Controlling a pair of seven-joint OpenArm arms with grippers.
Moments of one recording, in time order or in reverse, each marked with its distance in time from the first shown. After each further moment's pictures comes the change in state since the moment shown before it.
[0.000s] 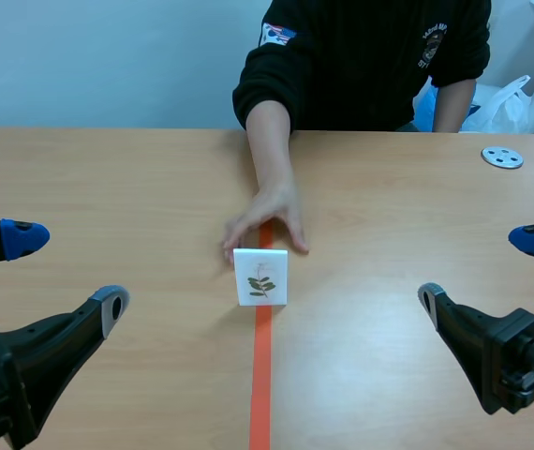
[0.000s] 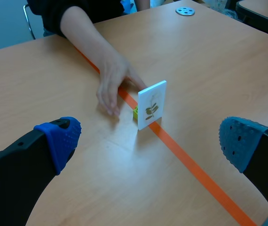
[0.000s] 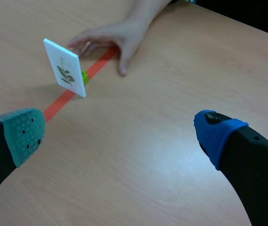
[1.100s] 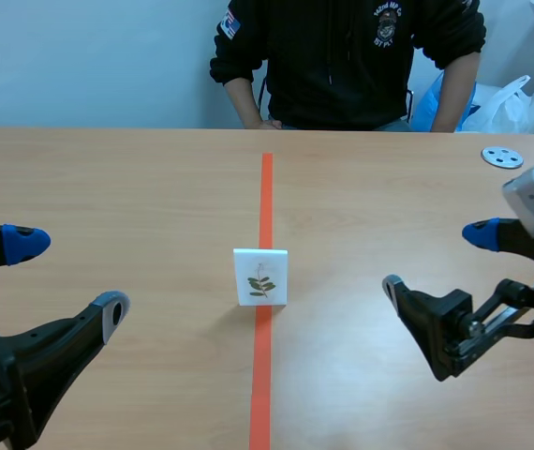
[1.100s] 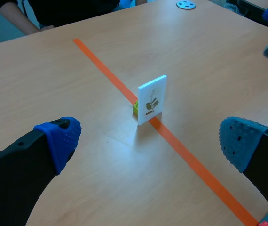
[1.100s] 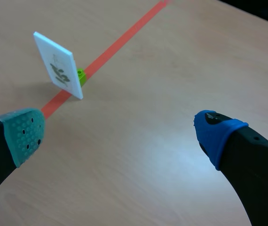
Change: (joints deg) left arm 0.0 0.0 0.0 0.0 0.0 0.0 1.4; right arm 14.5 0.0 -9.7 -9.4 -1.8 0.7 -4.3
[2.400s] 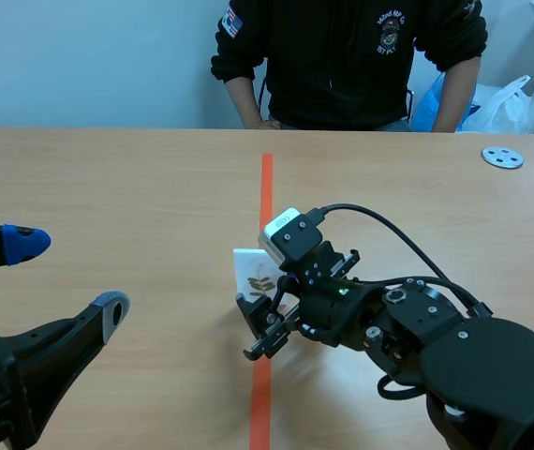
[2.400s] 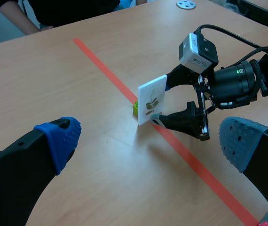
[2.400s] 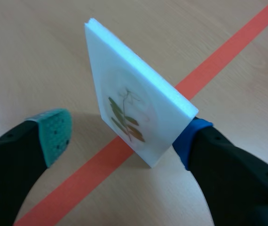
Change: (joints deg) left arm 0.0 0.0 0.0 0.0 0.0 0.0 0.0; right arm 35.6 -22.7 -27.6 -44.8 -20.9 -3.5 8.6
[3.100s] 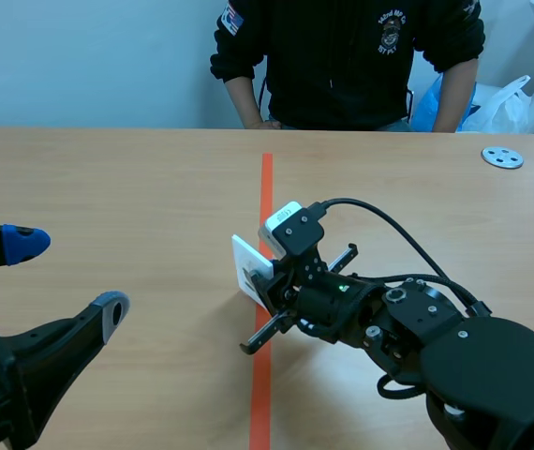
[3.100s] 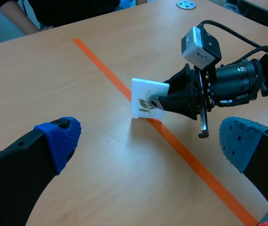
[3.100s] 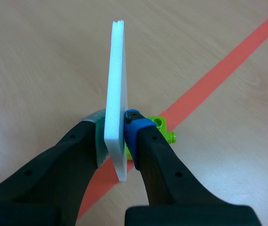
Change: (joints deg) left arm 0.0 0.0 0.0 0.0 0.0 0.0 0.0; right arm 0.0 0.0 0.0 0.1 0.0 0.0 3.4
